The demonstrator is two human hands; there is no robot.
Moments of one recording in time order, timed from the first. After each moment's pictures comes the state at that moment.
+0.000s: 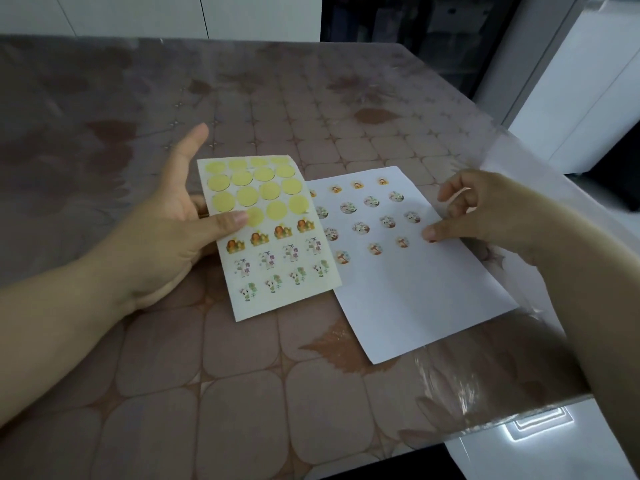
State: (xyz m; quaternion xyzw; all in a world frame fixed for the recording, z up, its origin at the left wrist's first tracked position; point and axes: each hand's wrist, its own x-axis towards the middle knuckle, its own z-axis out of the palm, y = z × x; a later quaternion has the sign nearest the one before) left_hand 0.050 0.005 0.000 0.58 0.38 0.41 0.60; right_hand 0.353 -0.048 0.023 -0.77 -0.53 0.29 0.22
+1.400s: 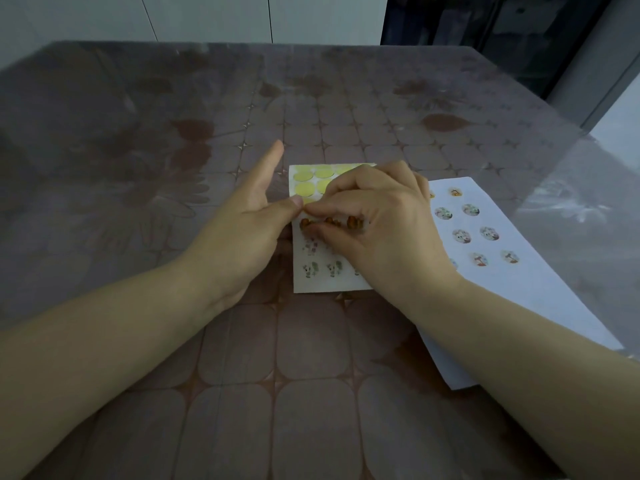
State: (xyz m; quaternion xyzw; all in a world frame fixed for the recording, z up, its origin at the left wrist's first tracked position) left_hand 0.048 0.002 -0.001 0.56 0.42 0.43 0.57; right_hand 0.194 -0.015 -0.008 -0.50 -0.75 -0.01 0.43
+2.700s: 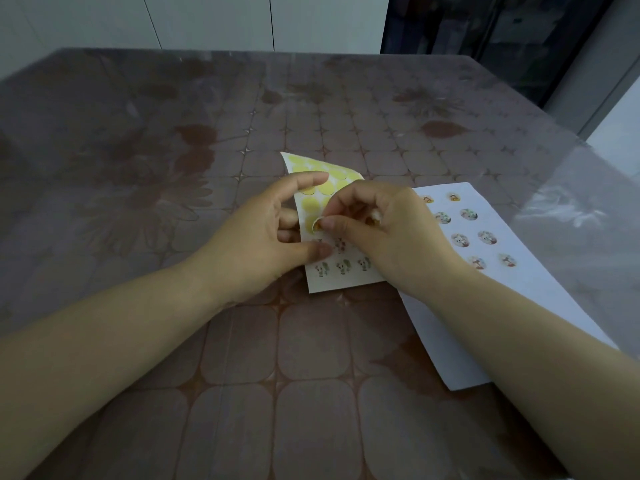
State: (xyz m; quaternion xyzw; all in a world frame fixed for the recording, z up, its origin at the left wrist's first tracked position) left_hand 0.044 0.002 -0.003 0.67 0.41 0.34 0.52; right_hand 0.205 -0.018 0.002 -0.54 -0.68 0.28 0.40
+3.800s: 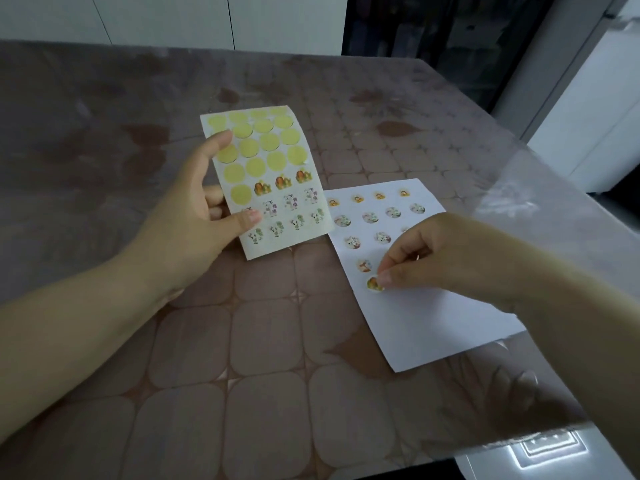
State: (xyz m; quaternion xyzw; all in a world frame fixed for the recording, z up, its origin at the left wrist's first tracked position) left_hand 0.038 0.012 -0.007 0.65 0.45 0.43 0.44; right_hand 0.281 -0.063 0.032 -0.67 -0.62 0.38 0.16
